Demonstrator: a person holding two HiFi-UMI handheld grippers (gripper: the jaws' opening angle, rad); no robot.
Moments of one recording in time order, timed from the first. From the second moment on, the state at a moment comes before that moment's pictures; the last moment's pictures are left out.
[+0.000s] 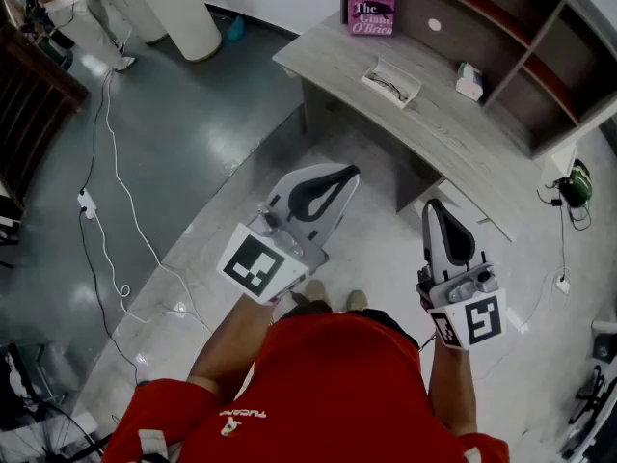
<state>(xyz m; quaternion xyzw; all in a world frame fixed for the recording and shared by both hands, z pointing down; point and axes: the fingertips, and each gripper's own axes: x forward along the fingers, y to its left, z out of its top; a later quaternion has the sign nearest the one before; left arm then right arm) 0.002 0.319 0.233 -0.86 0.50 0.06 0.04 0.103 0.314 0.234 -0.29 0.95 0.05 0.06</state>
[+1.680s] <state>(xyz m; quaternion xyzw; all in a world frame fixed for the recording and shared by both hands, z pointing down) -0.097 0.131 0.286 -0.88 0.47 0.01 0.04 0.050 0.111 0.278 -0.36 0.93 0.06 0.03</state>
